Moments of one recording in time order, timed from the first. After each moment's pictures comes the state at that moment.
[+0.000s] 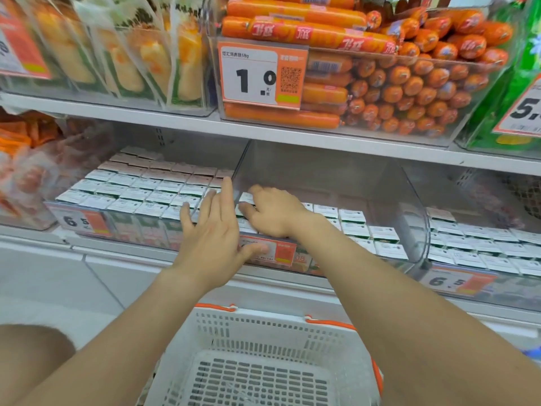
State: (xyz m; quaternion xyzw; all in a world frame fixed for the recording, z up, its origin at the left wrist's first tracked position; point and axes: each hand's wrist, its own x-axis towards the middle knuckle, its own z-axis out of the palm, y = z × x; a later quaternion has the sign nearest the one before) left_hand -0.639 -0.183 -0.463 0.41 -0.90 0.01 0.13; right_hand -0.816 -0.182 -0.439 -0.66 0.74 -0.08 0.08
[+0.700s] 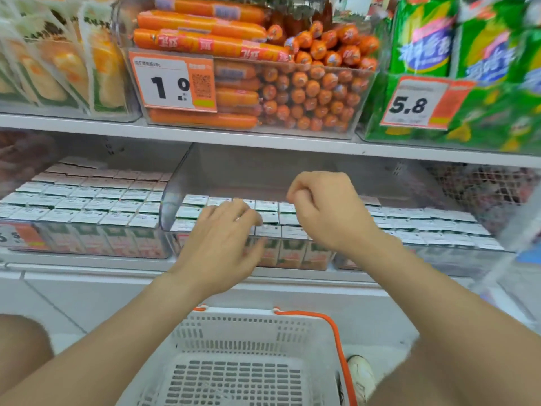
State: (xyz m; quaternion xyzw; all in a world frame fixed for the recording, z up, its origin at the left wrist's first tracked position) left_hand -0.700 -0.106 -0.432 0.22 -0.95 0.01 0.24; right_hand -0.871 0.009 -0.360 -0.56 0.77 -0.28 -0.05
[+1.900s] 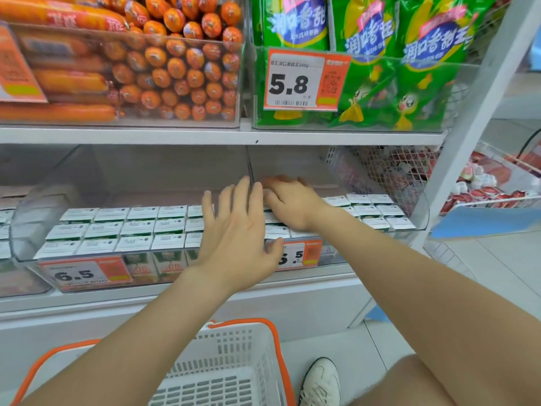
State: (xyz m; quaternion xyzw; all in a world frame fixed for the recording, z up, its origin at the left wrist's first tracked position) left_hand -0.862 -0.017 -0.439 0.24 -0.95 0.01 0.18; right_hand -1.049 0.025 -0.431 -0.54 0.83 -0.11 0.04
